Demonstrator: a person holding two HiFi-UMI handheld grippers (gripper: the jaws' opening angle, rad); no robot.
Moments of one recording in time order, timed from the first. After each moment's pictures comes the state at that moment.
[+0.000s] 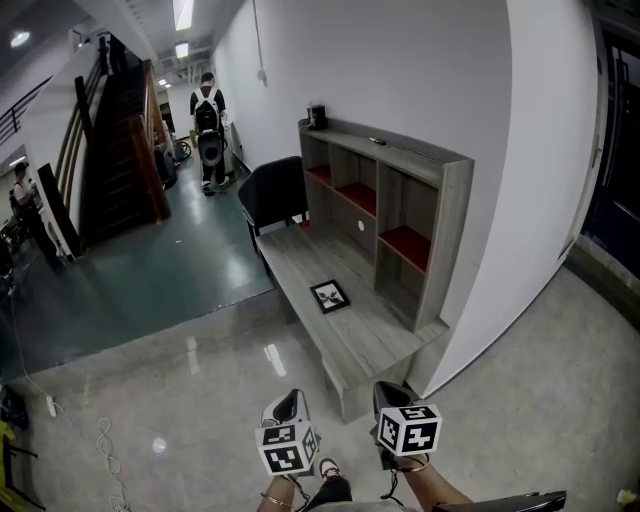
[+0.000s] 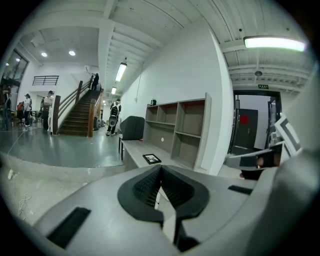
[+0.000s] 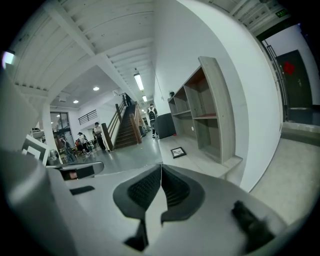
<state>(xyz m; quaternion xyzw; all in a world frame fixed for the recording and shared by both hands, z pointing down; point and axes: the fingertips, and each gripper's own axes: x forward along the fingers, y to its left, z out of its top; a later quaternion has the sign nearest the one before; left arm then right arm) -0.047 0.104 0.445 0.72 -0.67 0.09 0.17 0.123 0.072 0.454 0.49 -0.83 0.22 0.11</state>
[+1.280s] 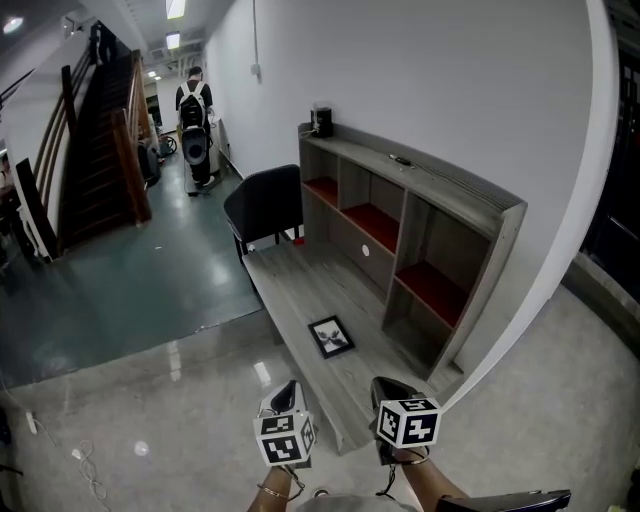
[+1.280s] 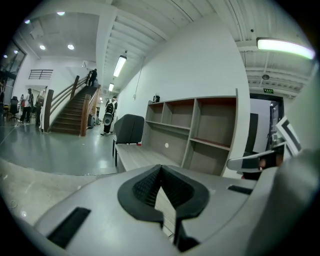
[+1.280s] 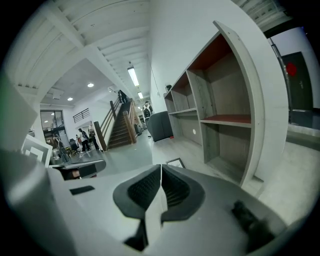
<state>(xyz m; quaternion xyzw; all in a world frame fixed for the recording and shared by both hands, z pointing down) -0.107 -0.121 0.442 0.73 -0.65 0.07 0.18 0.064 -0.141 0.448 0.51 -0.82 0.23 0.12</state>
